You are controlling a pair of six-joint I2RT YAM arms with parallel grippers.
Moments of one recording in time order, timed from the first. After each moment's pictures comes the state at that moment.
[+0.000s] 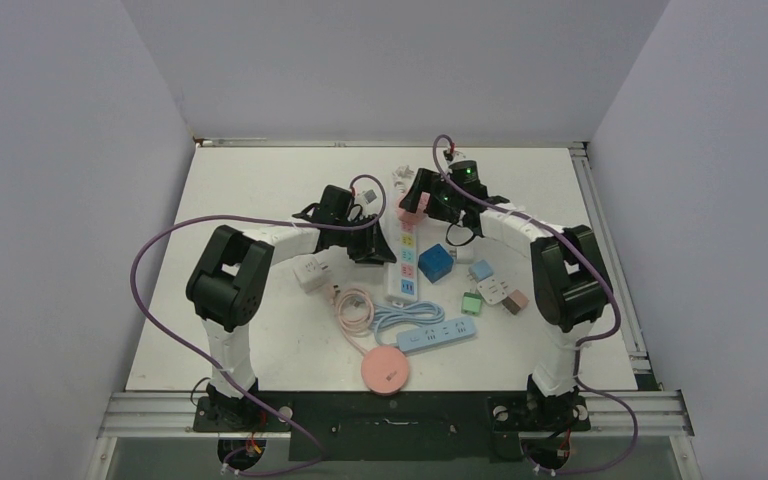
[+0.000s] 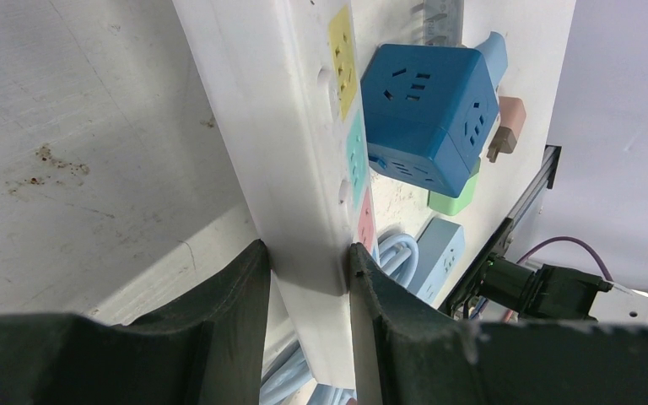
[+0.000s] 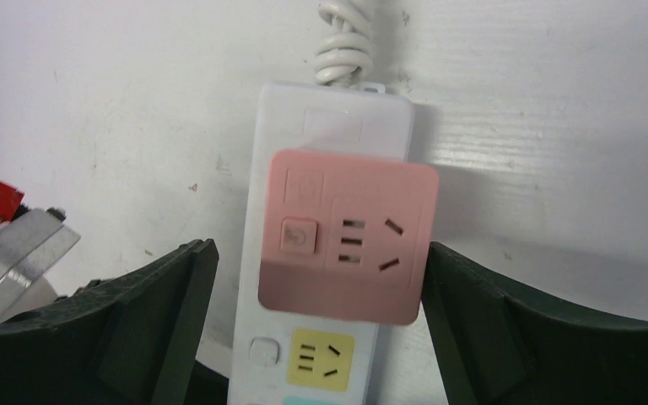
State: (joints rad) left arm -0.48 1.95 1.20 -0.13 0.60 -0.62; right arm 0.37 1.92 1.30 -0.01 -0.23 0.56
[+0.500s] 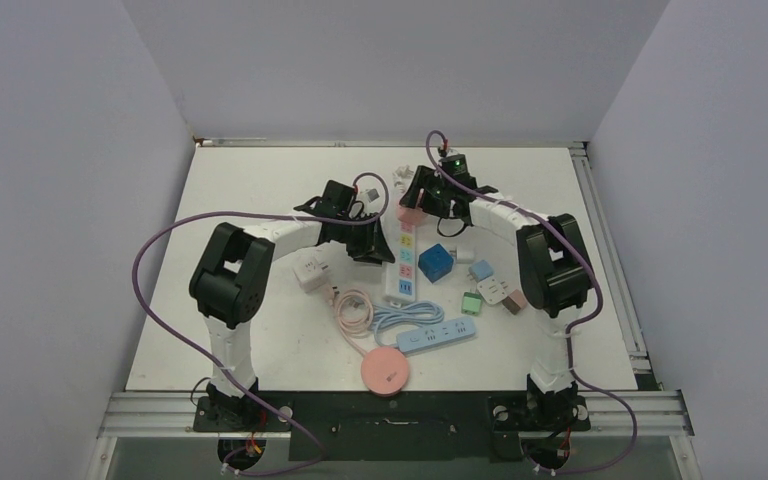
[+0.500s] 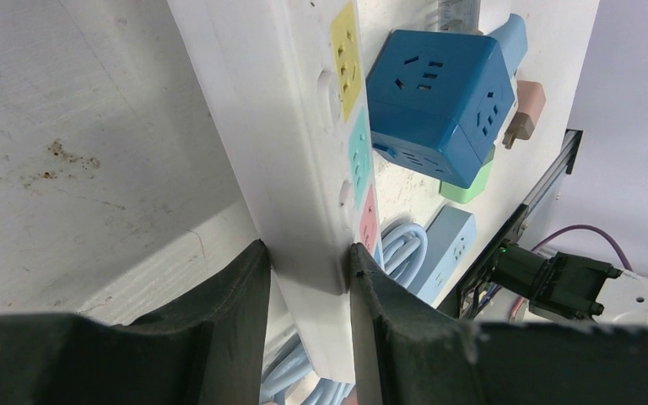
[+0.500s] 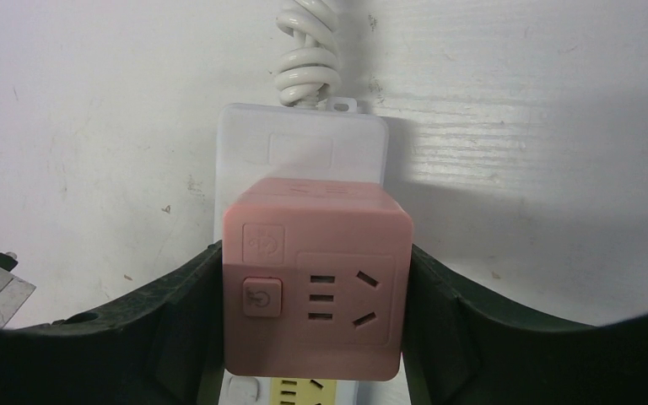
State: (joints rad) left arm -0.47 1.97 1.26 -0.24 0.60 -0.56; right arm 0.38 2.04 1.43 -0.09 -0.18 0.58
